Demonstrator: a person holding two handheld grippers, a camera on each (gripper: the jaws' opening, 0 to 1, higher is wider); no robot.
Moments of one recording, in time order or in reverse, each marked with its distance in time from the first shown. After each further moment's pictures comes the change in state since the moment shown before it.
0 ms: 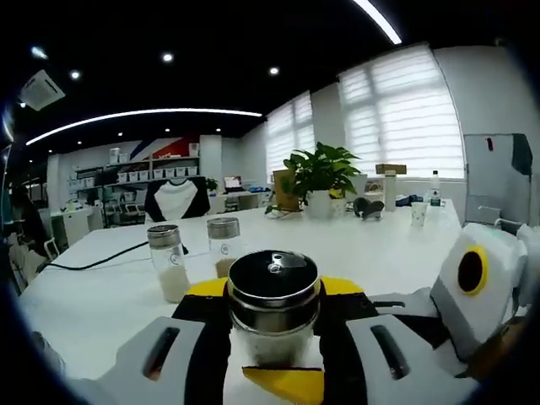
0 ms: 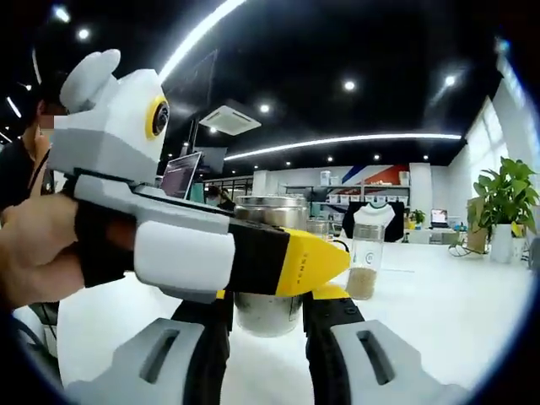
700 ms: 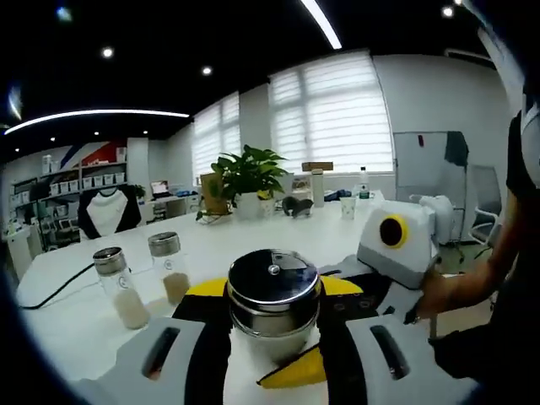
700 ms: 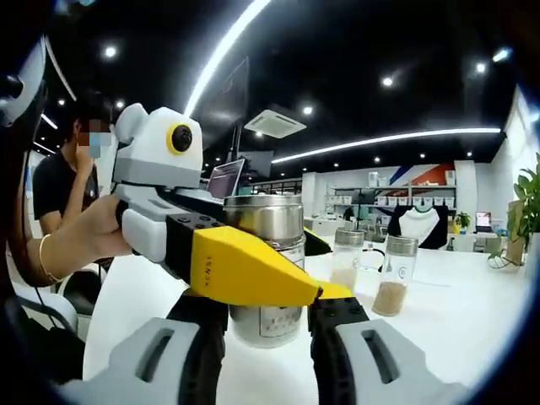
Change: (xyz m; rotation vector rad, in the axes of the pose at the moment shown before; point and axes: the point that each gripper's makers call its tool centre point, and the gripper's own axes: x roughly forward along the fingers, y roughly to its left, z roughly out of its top) left arm -0.015 -0.030 0.018 0.087 0.010 -0.424; right arm -0.009 0.013 0.020 -0.006 -0.022 0.282
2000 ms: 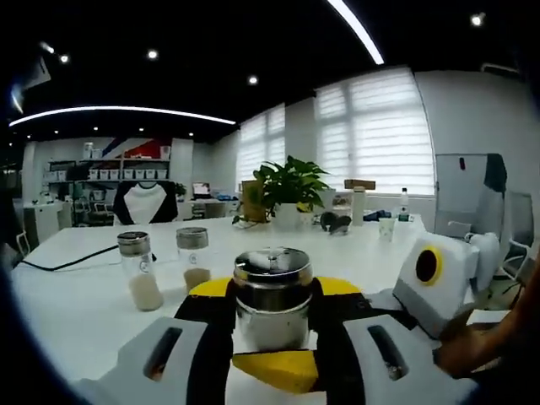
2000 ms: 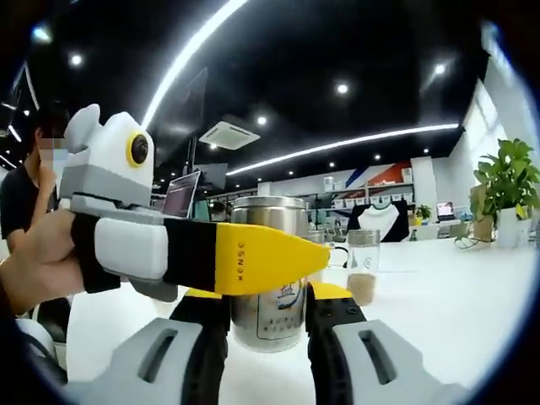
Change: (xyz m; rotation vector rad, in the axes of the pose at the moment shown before) left arm 0.008 0.013 -0.005 -0.136 -0.068 0.291; right arm -0.005 -0.026 -0.008 0.056 -0.042 -0.285
